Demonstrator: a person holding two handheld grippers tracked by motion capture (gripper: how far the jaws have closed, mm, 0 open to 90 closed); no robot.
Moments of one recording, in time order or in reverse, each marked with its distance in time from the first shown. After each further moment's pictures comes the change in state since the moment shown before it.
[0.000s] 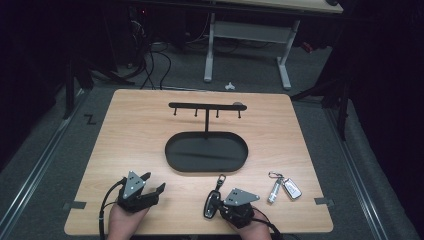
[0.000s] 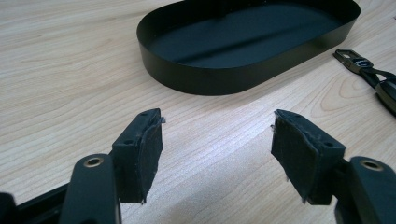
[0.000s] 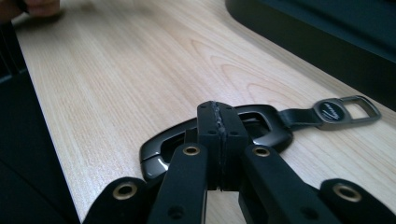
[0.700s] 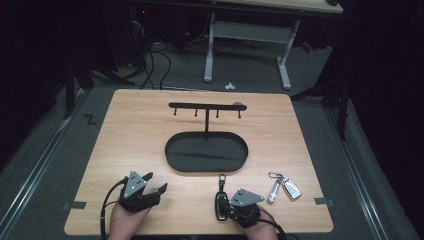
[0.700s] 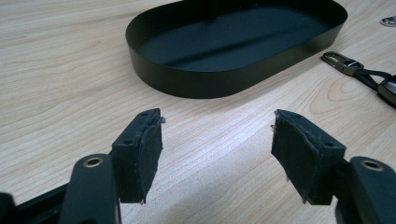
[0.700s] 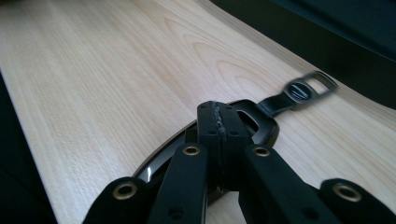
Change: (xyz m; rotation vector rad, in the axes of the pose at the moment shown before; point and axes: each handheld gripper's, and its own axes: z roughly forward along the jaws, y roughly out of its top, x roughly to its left) left arm -0.002 0.002 0.003 -0.008 -0.034 -0.006; right arm -0.010 -0.009 -0.011 0.043 -0.065 -0.023
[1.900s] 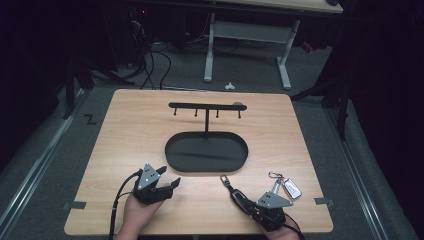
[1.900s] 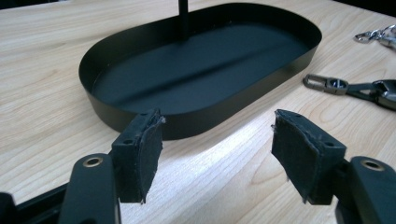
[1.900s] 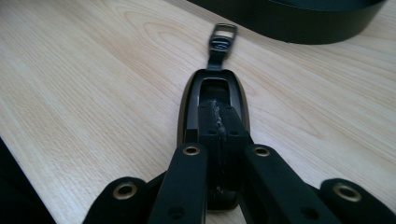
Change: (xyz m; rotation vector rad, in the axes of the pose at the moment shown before) left arm -0.013 0.020 0.030 -0.036 -0.075 0.022; right arm -0.030 -0.035 -0.046 0.006 -0.118 0.108
